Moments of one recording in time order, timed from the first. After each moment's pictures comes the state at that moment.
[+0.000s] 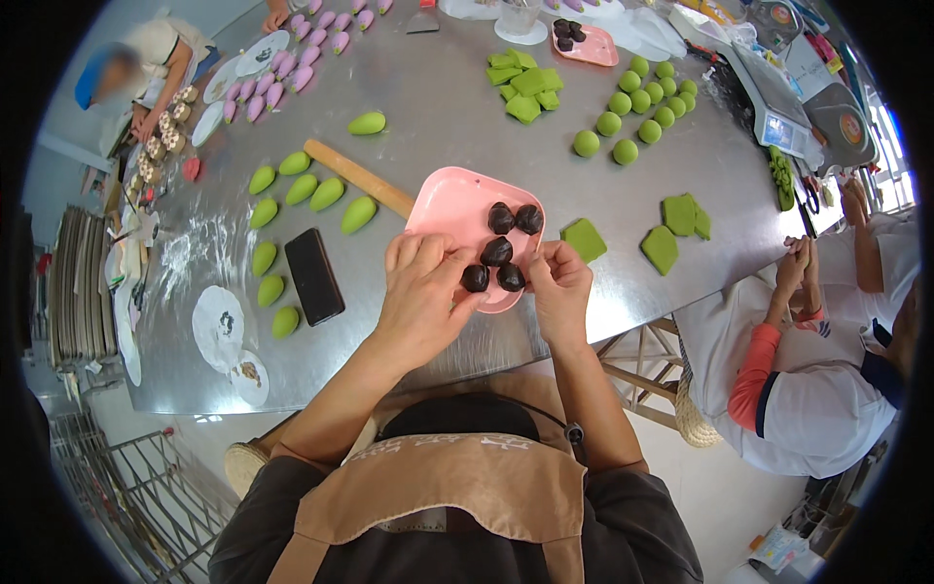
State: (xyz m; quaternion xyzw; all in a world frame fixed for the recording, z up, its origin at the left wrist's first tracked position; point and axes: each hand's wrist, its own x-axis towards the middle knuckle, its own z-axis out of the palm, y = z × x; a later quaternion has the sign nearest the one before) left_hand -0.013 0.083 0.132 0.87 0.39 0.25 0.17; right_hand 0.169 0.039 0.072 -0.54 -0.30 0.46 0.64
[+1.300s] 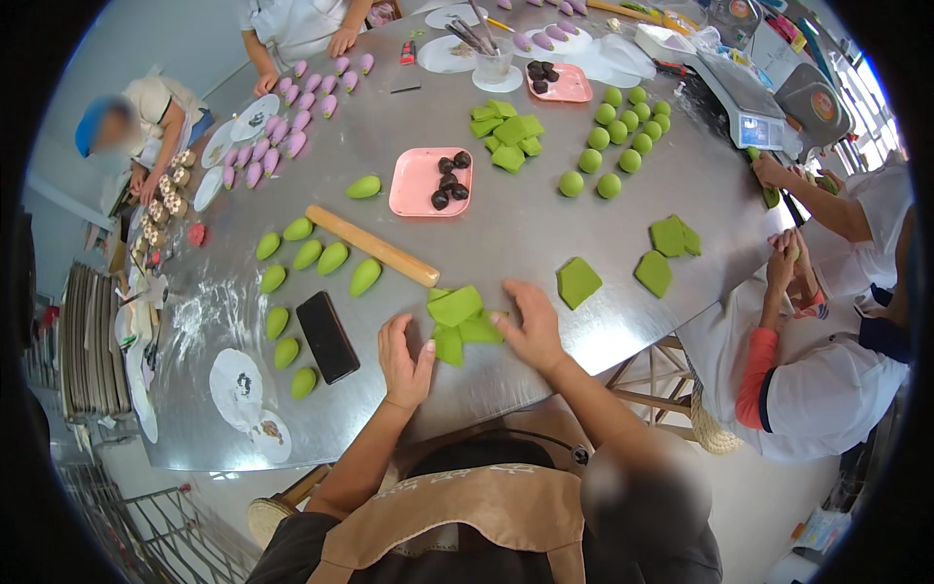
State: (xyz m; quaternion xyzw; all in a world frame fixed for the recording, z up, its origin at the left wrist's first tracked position) left_hand -0.072 0.074 0.004 0.76 0.49 0.37 0.23; right_hand 0.174 0.056 -0.003 -0.61 -0.64 0.18 0.43
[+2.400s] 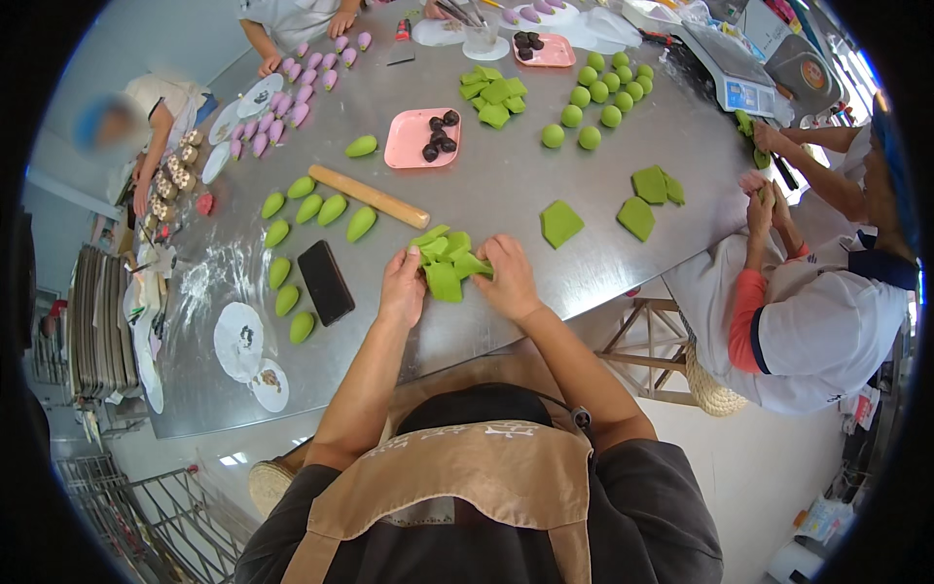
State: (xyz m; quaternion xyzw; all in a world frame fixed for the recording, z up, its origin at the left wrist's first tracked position) left_hand -0.033 0.085 0.028 0.29 0.42 0.46 0.73; right_hand 0.147 0.032 0.021 -0.62 -0.65 0.17 0.41
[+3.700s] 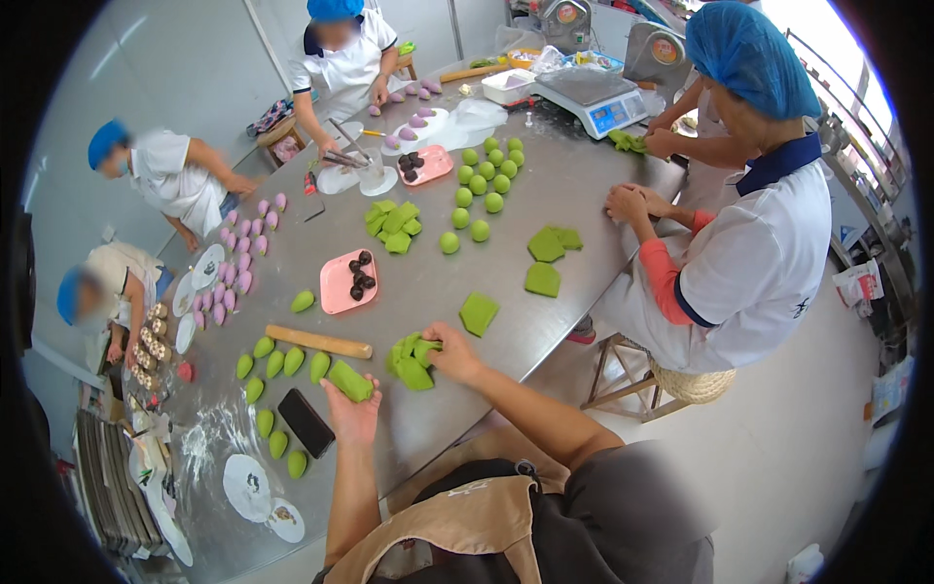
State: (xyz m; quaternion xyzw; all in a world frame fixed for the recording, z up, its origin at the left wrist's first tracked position) left_hand -0.052 0.087 0.053 0.20 0.35 0.47 0.78; right_hand 0.177 0.056 -0.013 -0.57 -0.45 0.39 0.57
